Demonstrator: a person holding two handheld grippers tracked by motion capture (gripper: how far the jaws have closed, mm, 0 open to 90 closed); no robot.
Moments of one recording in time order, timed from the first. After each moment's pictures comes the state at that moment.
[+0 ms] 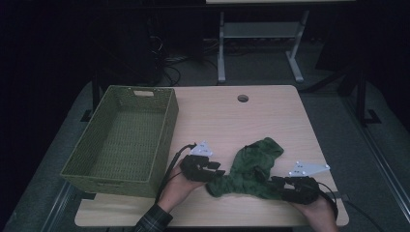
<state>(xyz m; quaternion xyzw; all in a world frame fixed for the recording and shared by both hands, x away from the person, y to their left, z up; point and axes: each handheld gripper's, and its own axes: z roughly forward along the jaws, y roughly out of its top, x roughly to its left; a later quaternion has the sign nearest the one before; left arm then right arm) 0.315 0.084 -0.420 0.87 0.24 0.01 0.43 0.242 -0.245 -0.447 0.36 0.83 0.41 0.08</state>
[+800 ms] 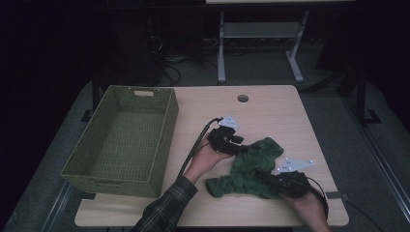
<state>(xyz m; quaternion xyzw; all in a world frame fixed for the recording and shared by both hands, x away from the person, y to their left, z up) 0.387 0.010 -0.409 0.87 0.21 0.01 0.44 0.261 -0.228 -0.460 0.37 0.85 0.37 0.11</state>
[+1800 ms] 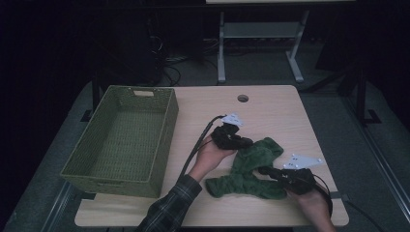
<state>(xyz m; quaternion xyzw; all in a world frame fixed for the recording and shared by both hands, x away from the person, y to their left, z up) 0.385 0.010 -0.399 0.86 0.20 -0.01 0.47 0.264 -0.240 -0.448 0.36 0.83 0.38 0.16</state>
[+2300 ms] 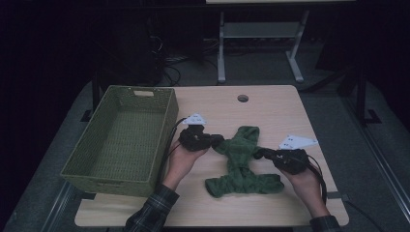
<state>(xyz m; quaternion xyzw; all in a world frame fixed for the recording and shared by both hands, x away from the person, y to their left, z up) 0.371 0.098 -0.396 0.82 0.29 0.03 0.50 0.307 -0.228 -0.419 0.34 0.83 0.41 0.19</state>
